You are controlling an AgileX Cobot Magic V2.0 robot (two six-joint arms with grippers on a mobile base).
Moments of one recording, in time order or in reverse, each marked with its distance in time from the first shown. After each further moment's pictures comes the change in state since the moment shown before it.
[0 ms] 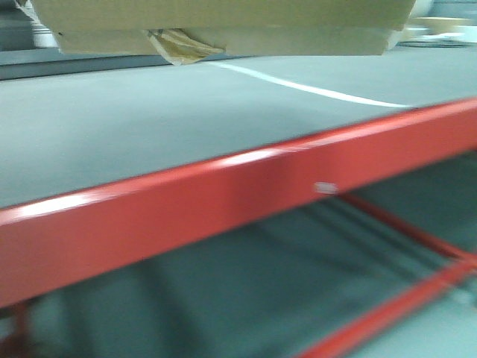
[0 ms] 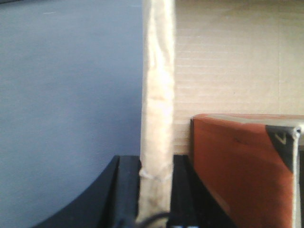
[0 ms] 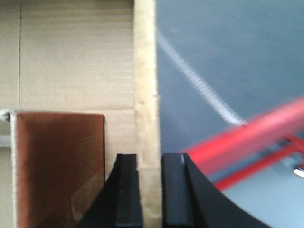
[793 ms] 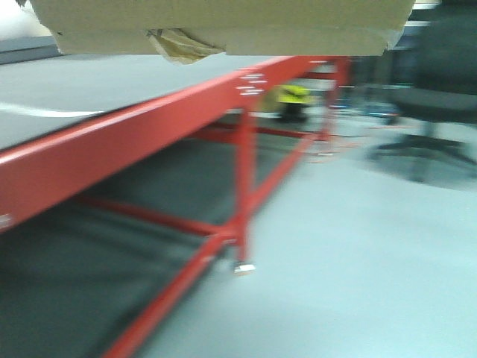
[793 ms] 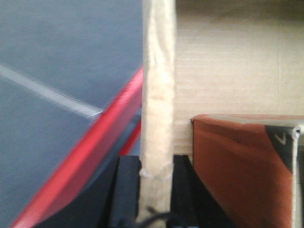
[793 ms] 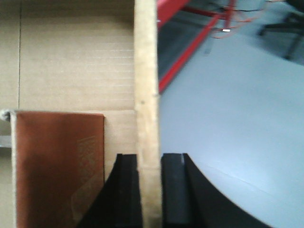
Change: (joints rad) left arm 0.000 0.000 0.000 0.000 0.000 0.000; right arm 0.000 0.000 0.000 0.000 0.000 0.000
